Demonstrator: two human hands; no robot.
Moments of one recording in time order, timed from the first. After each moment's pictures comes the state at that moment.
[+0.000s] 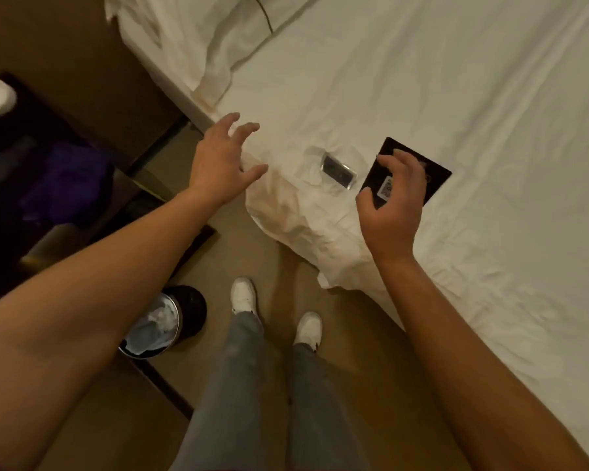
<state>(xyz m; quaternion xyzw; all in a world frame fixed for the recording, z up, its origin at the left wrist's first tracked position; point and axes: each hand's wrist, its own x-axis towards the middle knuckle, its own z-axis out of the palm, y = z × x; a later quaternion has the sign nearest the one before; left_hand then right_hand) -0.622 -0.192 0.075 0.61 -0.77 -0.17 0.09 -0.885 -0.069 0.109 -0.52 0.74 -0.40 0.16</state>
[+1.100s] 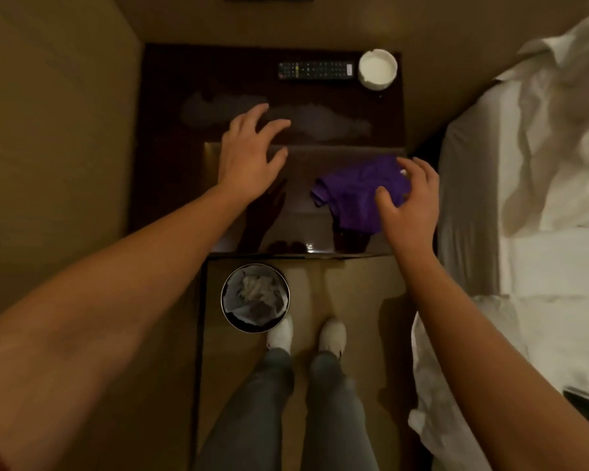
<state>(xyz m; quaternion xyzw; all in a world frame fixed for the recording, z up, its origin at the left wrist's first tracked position) -0.100 -0.107 0.051 0.86 -0.46 -0.10 0.19 -0.357 -0.226 0.065 -0.77 0.49 -0.21 0.34</state>
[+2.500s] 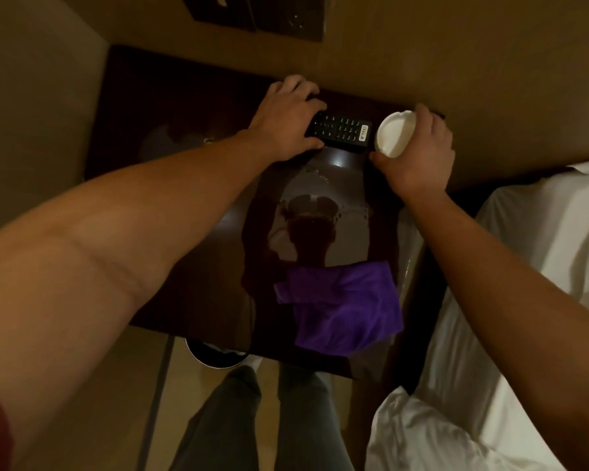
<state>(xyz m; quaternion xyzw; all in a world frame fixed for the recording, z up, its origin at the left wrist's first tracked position) 0.025 -0.349 -0.031 0.83 -0.53 -0.16 0.02 -0.169 -0.499 -0.029 -0.87 0.43 0.01 0.24</state>
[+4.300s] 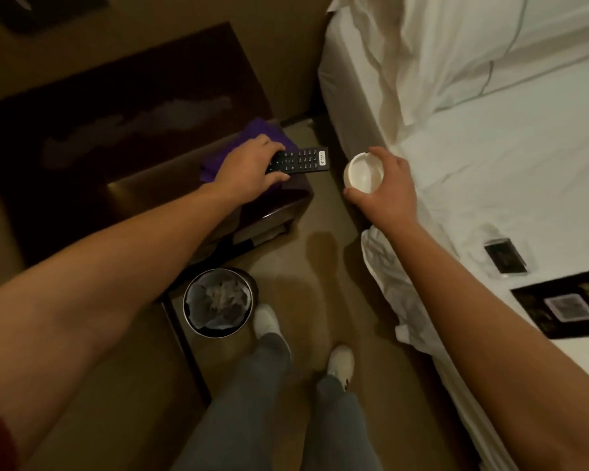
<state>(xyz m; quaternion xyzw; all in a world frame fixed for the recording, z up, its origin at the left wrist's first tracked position) -0.277 -0.192 0.068 0.68 -0.69 -0.22 0.08 -0.544 -0.213 0.080 -0.68 0.65 -0.15 0.30</state>
